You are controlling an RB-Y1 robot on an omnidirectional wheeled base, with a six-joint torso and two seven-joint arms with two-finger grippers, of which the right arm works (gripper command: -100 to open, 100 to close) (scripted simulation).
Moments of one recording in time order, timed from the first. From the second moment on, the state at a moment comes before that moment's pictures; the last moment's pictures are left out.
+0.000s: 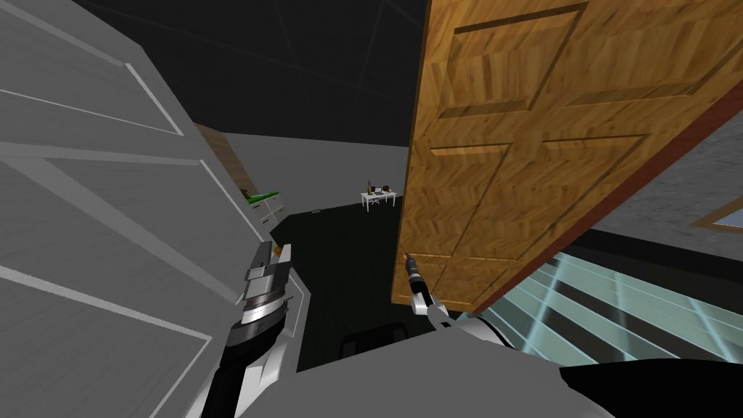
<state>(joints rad) -0.28 -0.10 -0.16 -0.39 -0.14 -0.89 0.04</state>
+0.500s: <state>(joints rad) -0.26 -0.10 -0.18 -0.45 -0.16 -0.85 0.06</state>
